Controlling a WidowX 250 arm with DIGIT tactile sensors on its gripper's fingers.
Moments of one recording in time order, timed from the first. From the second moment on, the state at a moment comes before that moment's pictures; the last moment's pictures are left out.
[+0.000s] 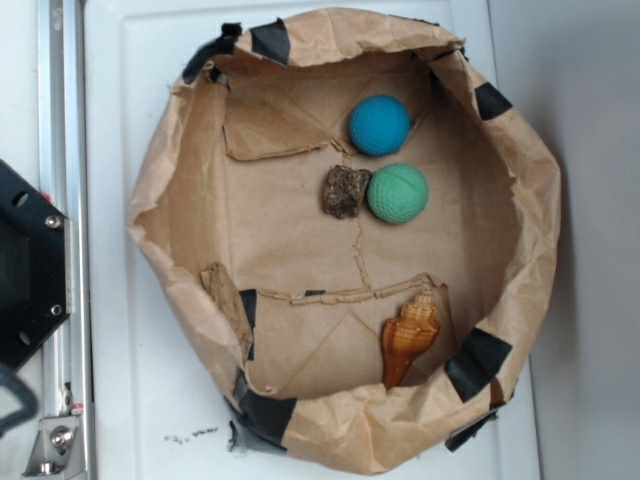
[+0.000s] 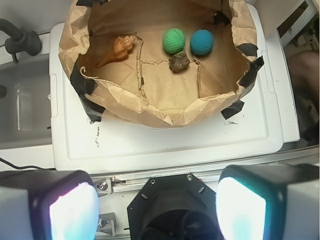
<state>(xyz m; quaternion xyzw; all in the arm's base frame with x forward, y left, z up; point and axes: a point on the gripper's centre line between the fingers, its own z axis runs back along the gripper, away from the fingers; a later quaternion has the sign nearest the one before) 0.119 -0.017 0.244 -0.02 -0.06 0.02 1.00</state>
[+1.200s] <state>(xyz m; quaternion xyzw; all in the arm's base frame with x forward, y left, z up) 0.316 0.024 0.135 0.00 -0.09 -0.16 0.98</state>
